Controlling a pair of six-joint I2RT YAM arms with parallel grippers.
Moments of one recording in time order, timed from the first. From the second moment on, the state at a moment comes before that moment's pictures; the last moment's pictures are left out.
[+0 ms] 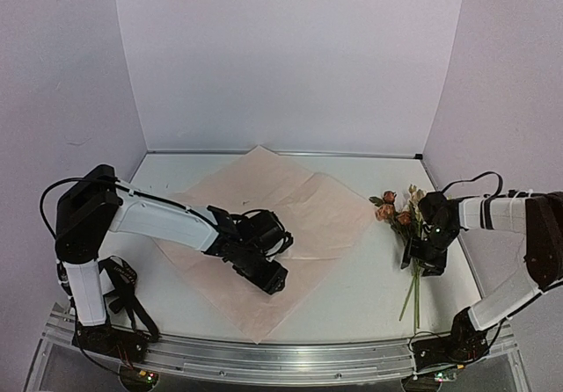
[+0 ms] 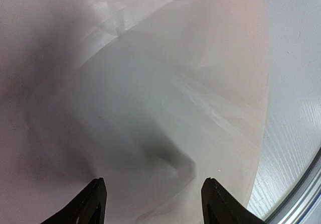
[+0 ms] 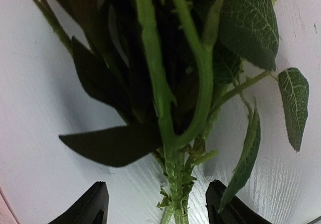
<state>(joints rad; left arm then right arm) -1.09 1.91 1.19 -0.43 0.06 -0.42 0.18 1.47 0.73 -0.70 -0.05 0.56</state>
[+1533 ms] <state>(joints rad) -0.98 2.08 1.42 -0.39 0.01 -0.42 0.17 1.37 0.98 -0.98 -0.08 0.54</state>
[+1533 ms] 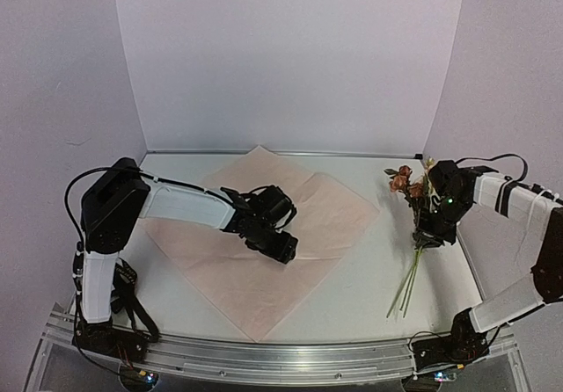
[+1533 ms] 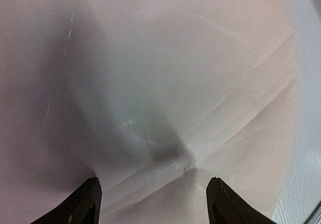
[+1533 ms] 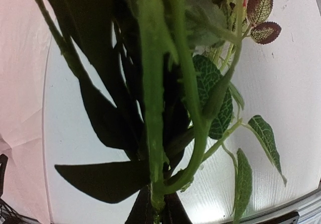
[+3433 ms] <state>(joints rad) -0.69 1.61 0.88 -0.46 -0.01 -0.64 0.70 2.48 2.24 -0.65 -0.42 0.78</state>
